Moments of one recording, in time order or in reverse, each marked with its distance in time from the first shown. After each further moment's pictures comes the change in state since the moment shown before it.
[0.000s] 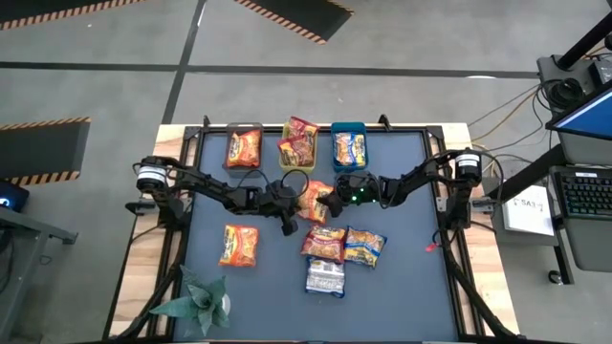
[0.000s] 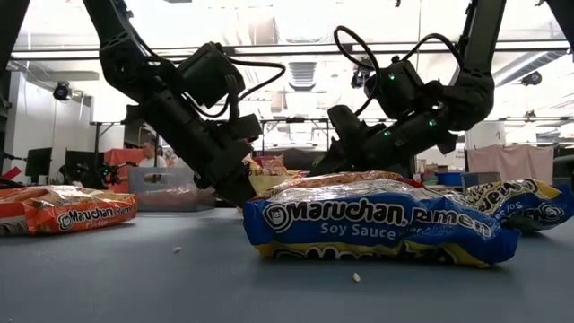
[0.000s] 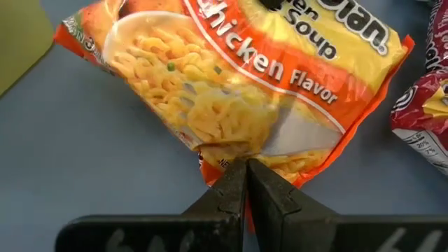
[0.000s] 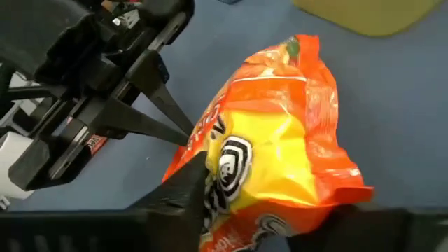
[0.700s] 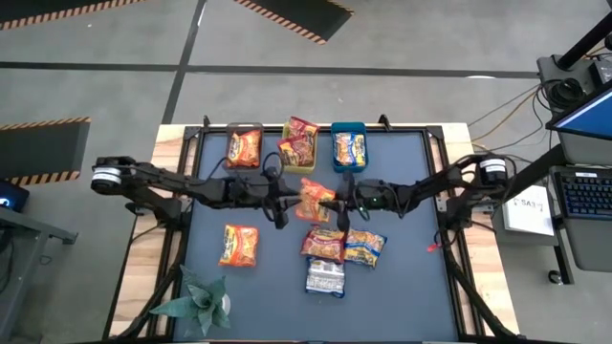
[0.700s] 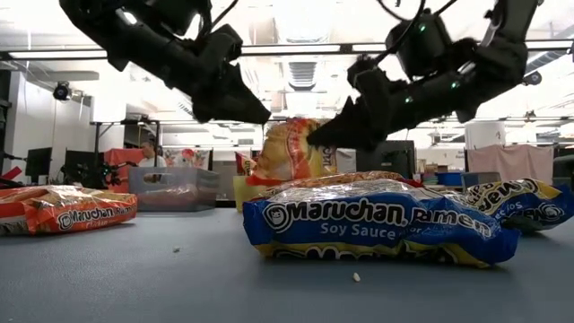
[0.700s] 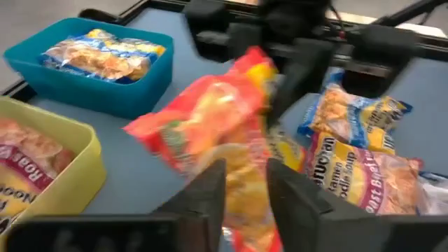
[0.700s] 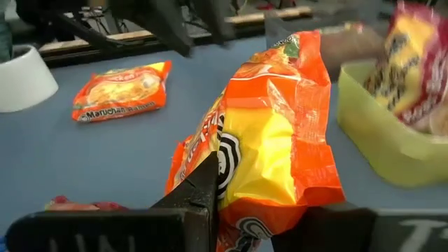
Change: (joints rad) left arm -0.023 -0.378 -0.026 -0.040 -0.011 0.079; right arm 0.132 -0.197 -0.049 -0.002 0.150 -0.554
